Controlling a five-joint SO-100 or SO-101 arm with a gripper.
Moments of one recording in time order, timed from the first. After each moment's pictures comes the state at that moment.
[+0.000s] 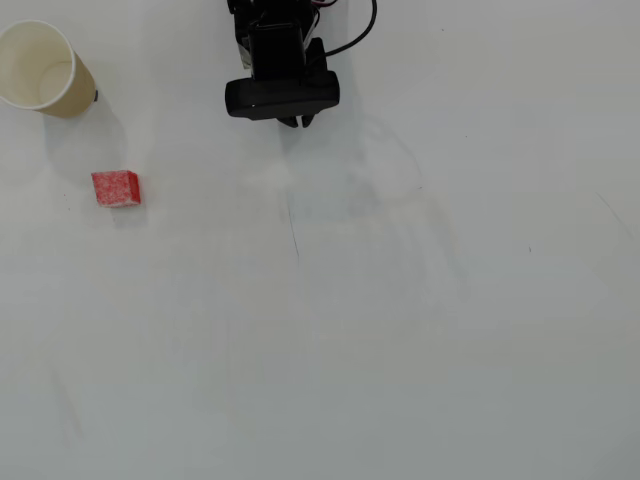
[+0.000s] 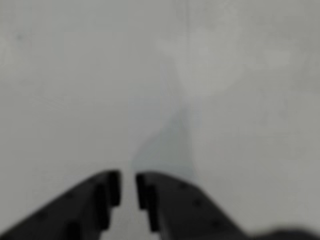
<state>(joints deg) 0.4 178.5 176.9 66.2 82.8</state>
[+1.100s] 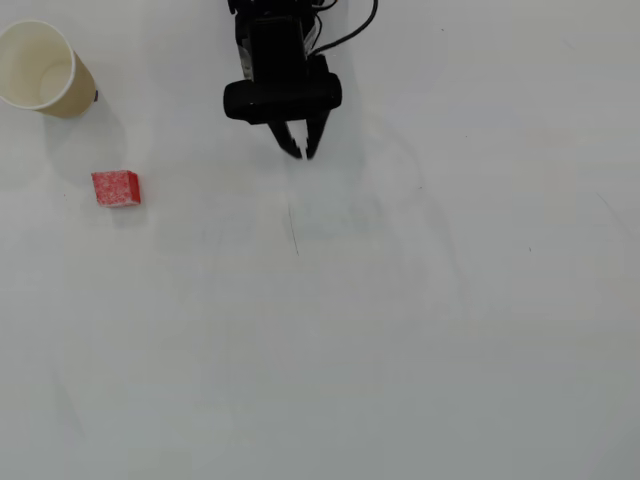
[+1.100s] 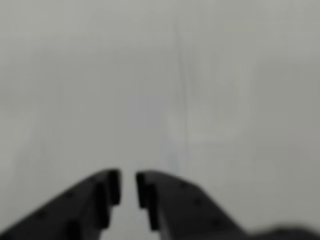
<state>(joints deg) 0.1 178.5 176.9 44.6 82.8</state>
